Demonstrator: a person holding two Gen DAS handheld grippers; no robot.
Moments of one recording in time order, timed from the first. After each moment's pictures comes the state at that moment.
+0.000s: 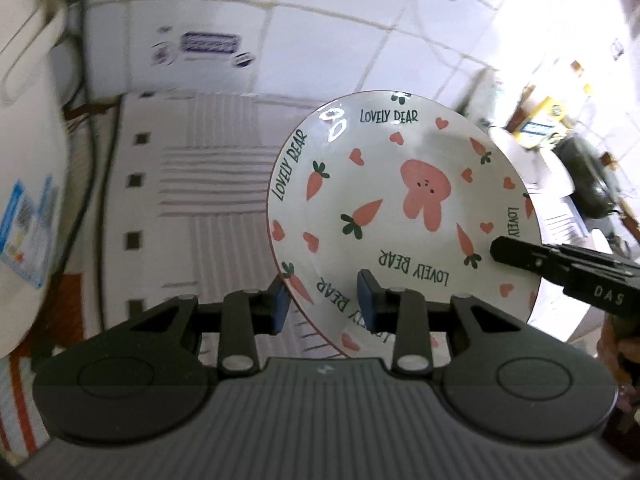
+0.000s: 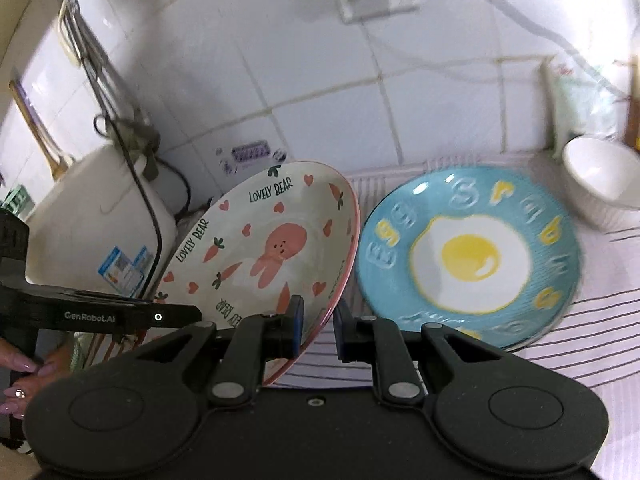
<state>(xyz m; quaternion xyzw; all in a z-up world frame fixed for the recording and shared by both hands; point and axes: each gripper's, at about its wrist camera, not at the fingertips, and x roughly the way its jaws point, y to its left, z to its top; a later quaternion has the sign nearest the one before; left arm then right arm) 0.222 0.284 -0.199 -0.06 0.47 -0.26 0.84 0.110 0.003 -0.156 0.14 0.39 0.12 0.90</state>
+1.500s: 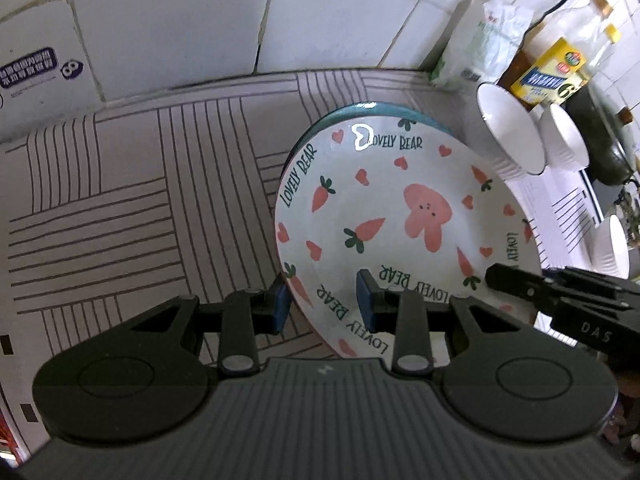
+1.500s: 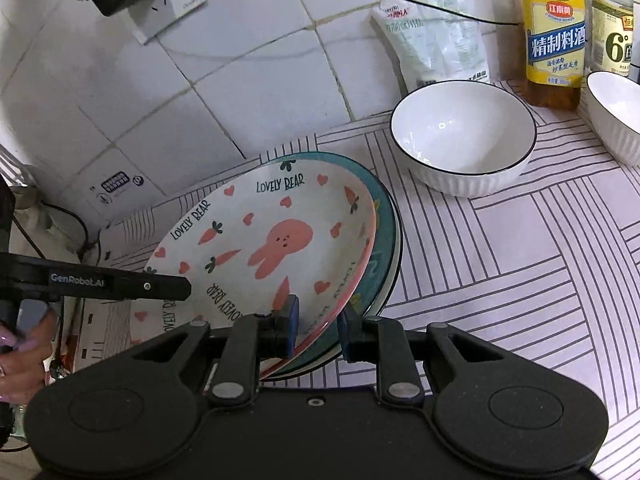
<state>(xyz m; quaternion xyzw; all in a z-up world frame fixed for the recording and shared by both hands) 0.306 0.148 -0.216 0.00 0.56 -0.26 0.78 0.160 -0.016 -0.233 0.21 0.46 0.06 0.86</state>
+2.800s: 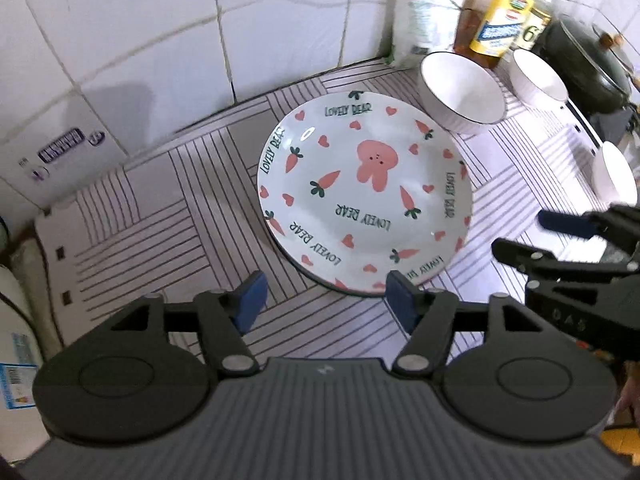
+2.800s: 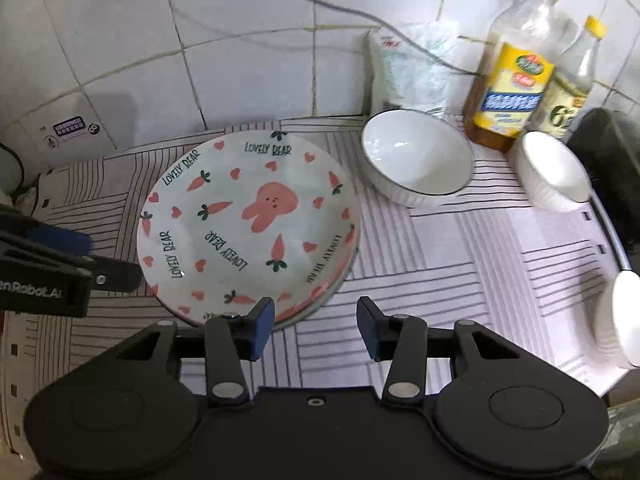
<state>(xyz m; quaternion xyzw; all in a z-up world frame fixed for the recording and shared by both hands) 0.253 0.125 -0.140 0.13 0.54 -0.27 0.79 0.145 0.025 -0.156 0.05 0.52 -0.05 0.85</state>
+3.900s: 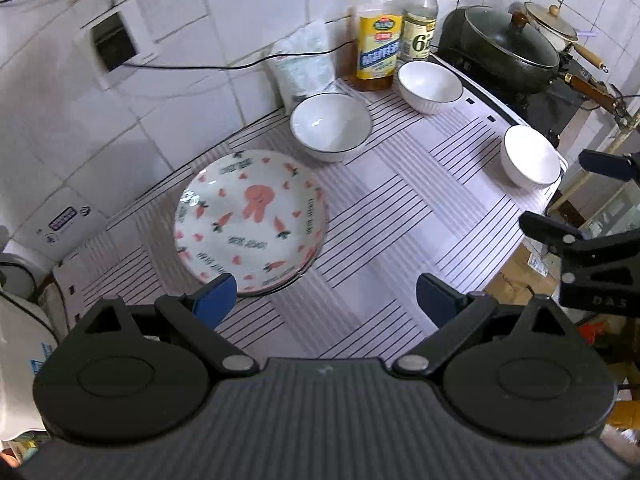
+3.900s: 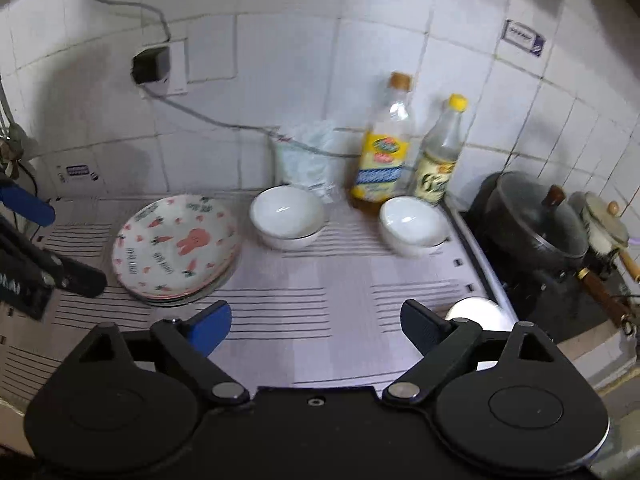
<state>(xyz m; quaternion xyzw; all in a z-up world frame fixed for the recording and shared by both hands) 0.131 0.013 -0.040 0.19 0.48 -0.29 0.80 0.004 -0.097 -0.057 -0.01 0.41 -0.07 0.91</state>
